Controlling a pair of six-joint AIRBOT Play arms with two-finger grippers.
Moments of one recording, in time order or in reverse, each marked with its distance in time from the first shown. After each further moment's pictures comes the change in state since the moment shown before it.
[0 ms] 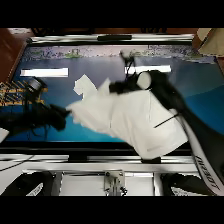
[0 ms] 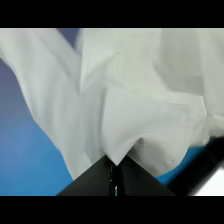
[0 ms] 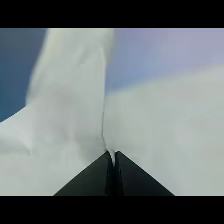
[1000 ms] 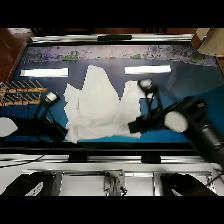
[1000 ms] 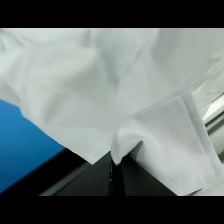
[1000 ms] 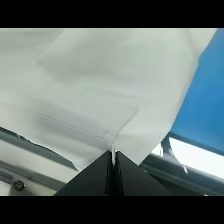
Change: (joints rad) left arm 0.061 -0.079 -0.122 0.005 -0.468 0.067; right arm 0.187 0.471 -0.491 -0.217 0.499 0.256
